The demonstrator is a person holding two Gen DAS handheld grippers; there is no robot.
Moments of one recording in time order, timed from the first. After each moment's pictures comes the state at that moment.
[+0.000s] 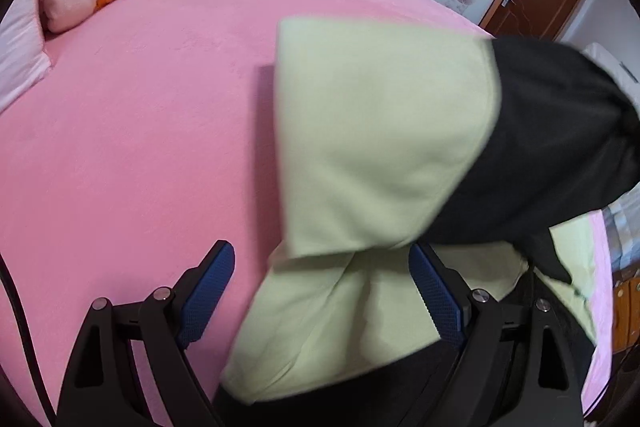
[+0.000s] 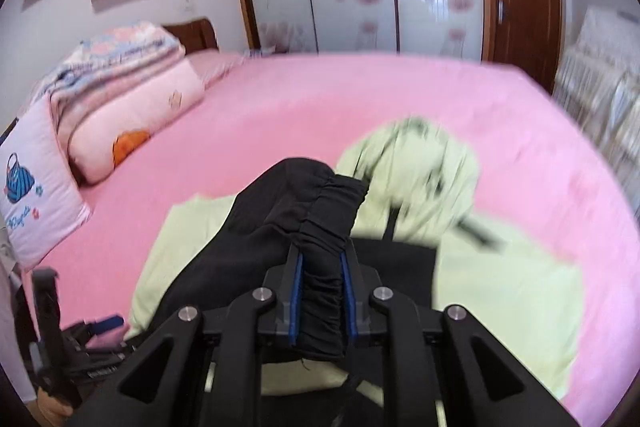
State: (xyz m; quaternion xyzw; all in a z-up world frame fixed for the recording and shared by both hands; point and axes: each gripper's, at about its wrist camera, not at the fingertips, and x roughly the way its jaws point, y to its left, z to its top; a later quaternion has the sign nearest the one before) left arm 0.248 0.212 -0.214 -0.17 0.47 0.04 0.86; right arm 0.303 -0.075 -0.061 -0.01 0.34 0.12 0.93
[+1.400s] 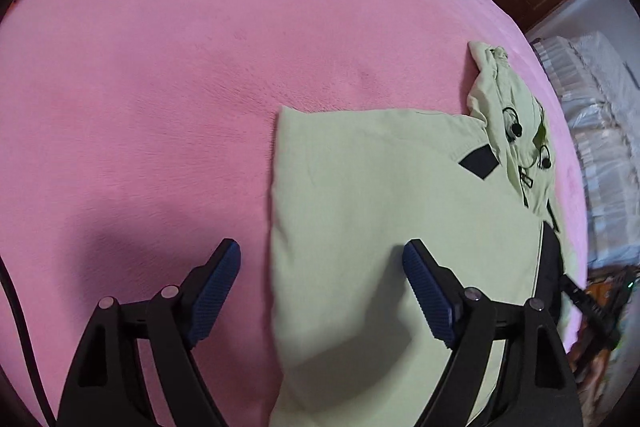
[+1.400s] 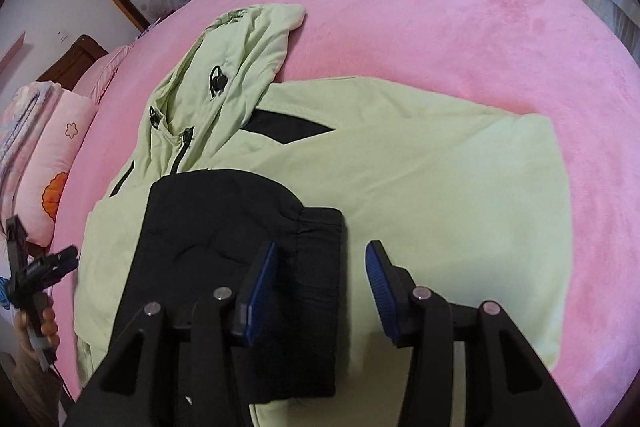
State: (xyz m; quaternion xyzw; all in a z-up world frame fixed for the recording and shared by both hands) left arm 0.437 0.258 -0.237 -0.21 0.57 -0.05 0.79; right arm 0.385 -0.268 -0.220 0.16 0.52 0.03 0.83
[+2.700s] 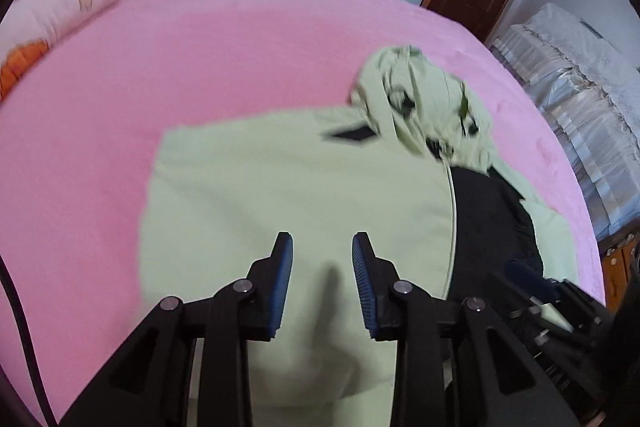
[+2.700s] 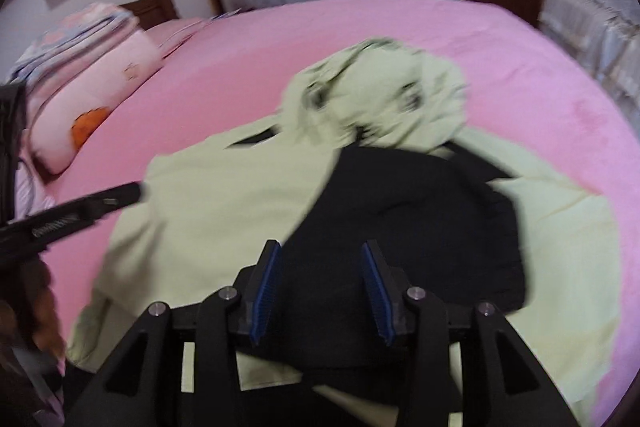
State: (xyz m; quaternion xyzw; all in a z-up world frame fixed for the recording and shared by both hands) left arm 0.371 0.111 -0.195 -0.12 0.47 -0.06 0.87; right arm 0.336 -0.076 -0.193 0.02 0.45 0.11 0.89
